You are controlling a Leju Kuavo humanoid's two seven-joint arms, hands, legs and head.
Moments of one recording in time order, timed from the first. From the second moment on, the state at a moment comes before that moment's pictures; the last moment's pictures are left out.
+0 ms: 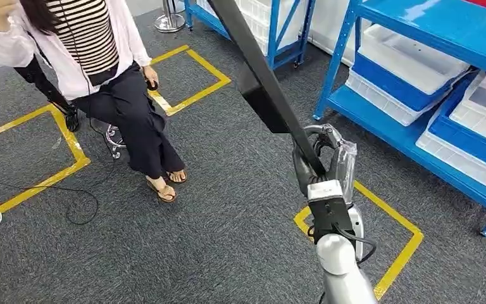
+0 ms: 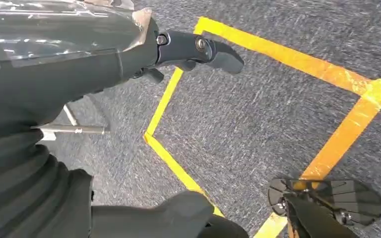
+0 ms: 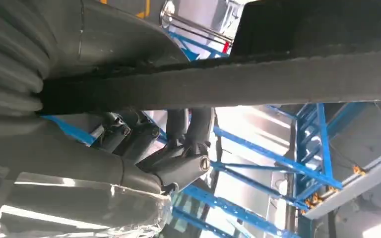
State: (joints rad) left arm -0.06 -0.12 -0.22 -0.17 -0.23 0.31 0.11; right arm -0.24 0.13 0.29 -1.54 0.58 -0.31 -0.40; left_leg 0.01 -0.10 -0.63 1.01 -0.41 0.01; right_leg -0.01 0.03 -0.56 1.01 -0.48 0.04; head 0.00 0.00
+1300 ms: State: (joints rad) left arm -0.07 -0.12 -0.22 -0.17 -0.22 0.34 0.11; right arm -0.26 0.14 0.29 -1.52 0.59 -0.31 -0.39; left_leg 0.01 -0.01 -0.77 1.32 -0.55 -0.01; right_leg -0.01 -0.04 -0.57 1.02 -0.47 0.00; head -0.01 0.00
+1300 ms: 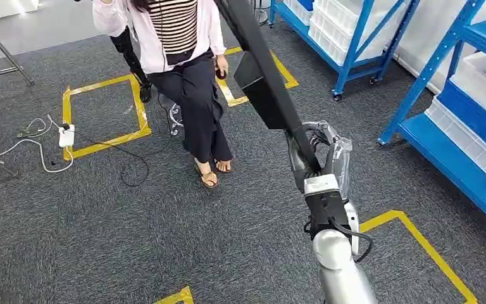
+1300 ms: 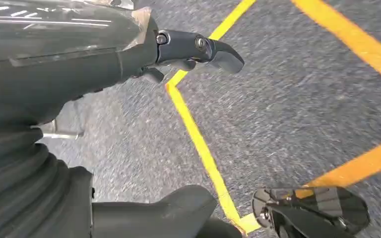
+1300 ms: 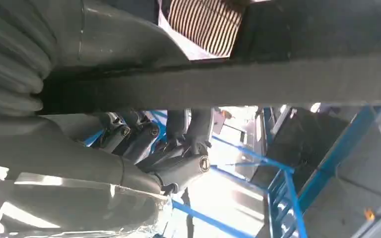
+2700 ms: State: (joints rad) left arm -0.07 -0.13 -0.21 -0.17 -0.21 0.34 0.10; right arm -0.27 0.14 0.30 -1.50 0.59 -0.31 -0.40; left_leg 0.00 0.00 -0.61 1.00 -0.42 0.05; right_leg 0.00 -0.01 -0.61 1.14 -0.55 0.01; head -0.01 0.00
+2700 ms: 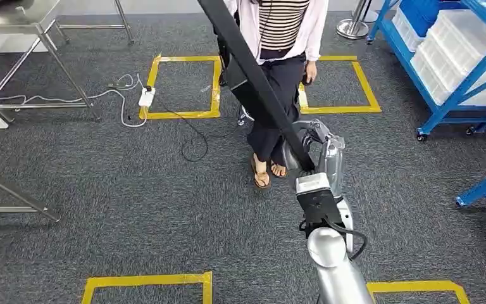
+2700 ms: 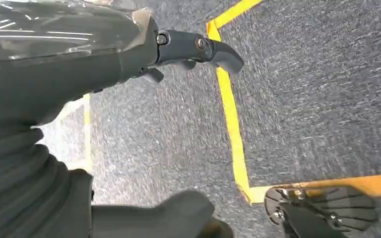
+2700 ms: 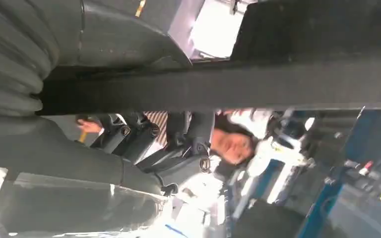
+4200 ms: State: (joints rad) left arm -0.06 -0.13 -0.20 -0.17 -0.21 0.35 0.10; right arm -0.28 0.14 0.30 -1.48 0.60 -0.30 -0.39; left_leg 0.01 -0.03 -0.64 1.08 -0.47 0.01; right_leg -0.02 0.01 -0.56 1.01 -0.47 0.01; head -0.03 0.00
